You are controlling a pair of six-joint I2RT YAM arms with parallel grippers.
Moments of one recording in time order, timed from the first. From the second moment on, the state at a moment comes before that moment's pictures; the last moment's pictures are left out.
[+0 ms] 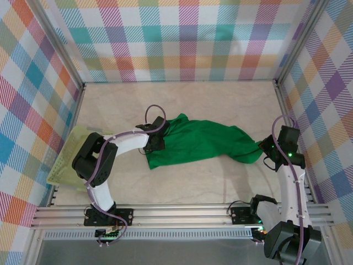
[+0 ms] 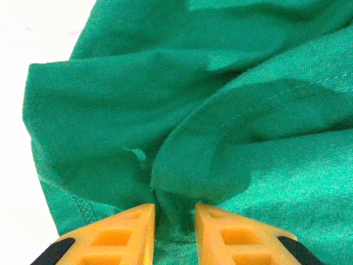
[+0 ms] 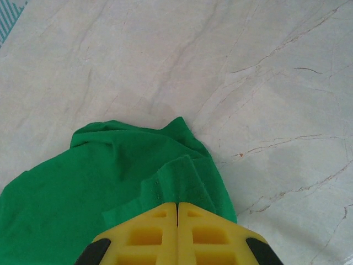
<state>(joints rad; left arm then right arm) -0.59 1.79 1.08 -0.54 -0.26 -0.65 -0.26 0.88 0.71 -0.68 -0.09 0.60</state>
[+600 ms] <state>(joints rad) -0.60 1.79 1.09 -0.56 -0.26 -0.65 -0.26 0.88 0.71 -0.68 -0.09 0.59</state>
